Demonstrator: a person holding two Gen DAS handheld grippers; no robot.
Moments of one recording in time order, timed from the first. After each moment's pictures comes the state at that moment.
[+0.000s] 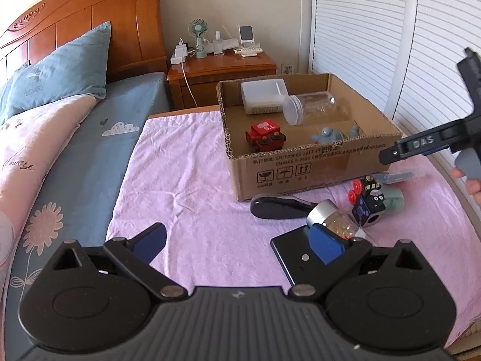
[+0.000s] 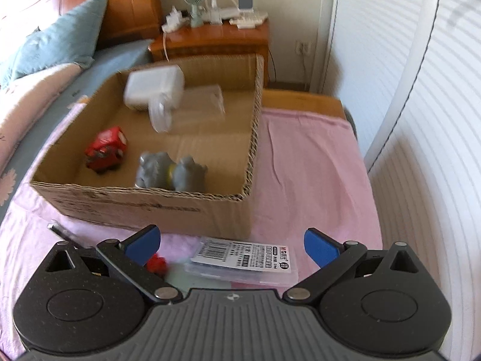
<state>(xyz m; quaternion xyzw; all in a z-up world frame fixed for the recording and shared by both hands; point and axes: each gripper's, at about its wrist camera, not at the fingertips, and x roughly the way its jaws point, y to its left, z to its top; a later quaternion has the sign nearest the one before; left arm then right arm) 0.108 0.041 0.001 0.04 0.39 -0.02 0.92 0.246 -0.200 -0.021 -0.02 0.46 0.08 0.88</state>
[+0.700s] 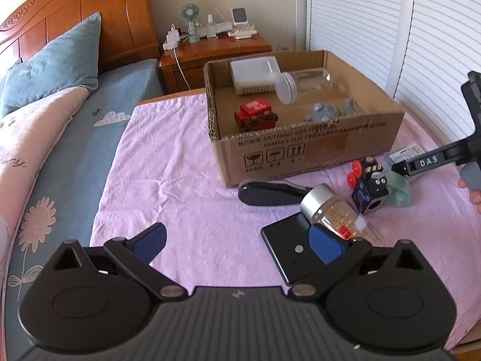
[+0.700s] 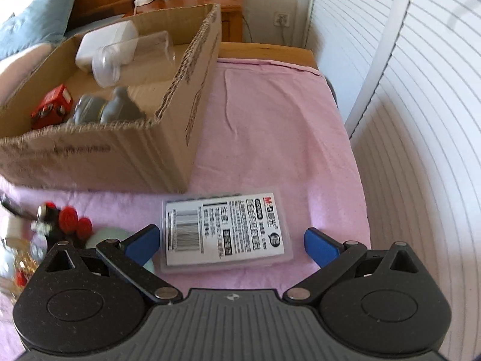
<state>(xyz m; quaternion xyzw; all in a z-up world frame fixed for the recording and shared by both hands) 0.121 0.025 -0.017 0.06 0.42 -0.02 0.91 0.239 -0.233 -0.073 -0.04 0.49 0.04 0.87</state>
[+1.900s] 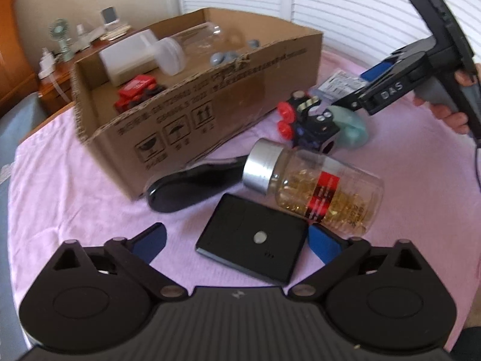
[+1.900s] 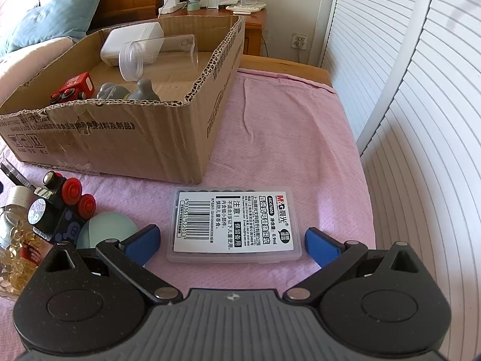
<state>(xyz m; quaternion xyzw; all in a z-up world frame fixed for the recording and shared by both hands) 0.162 0.011 -0.078 0.15 0.42 -0.27 0.85 0.220 -0.231 -0.078 -0.07 0.46 0.08 0.88</state>
